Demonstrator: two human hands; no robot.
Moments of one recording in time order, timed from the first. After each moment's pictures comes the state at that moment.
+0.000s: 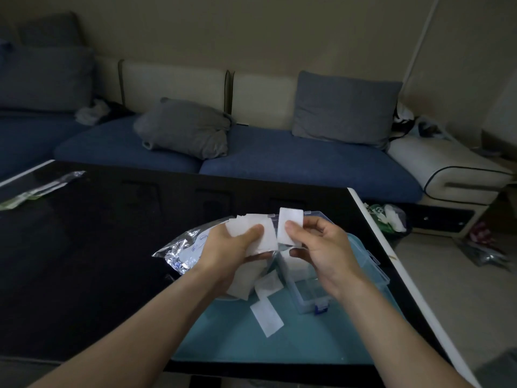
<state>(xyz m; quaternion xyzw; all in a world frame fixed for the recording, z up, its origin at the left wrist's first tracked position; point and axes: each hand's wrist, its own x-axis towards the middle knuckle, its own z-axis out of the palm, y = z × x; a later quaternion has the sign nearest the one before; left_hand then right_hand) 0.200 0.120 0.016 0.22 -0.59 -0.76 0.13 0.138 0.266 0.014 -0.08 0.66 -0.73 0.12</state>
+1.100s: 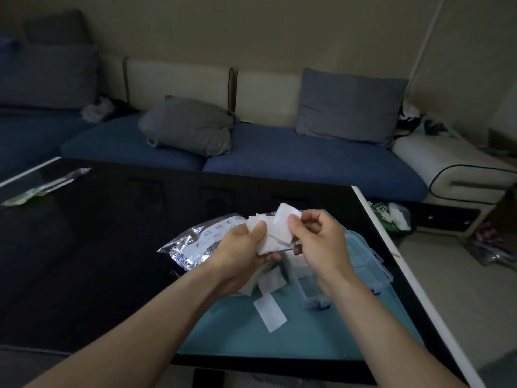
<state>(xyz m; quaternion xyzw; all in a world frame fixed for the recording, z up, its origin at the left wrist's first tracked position) 0.198 0.126 0.014 0.15 -0.54 -0.82 0.05 0.135 0.253 0.001 -0.10 0.72 -0.68 0.01</state>
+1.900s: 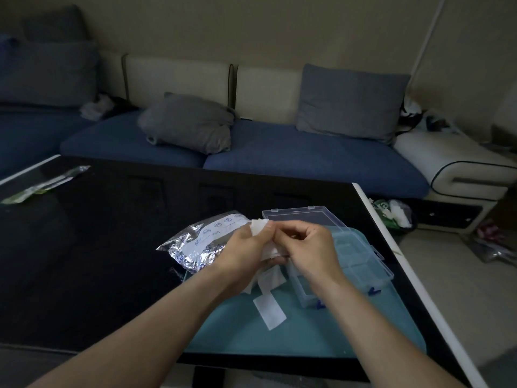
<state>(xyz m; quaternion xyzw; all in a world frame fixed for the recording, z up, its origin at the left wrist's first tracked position) 0.193 0.134 0.002 0.16 -0.58 -0.80 0.06 0.148 0.247 -0.001 -0.16 0.73 -0.66 0.06</state>
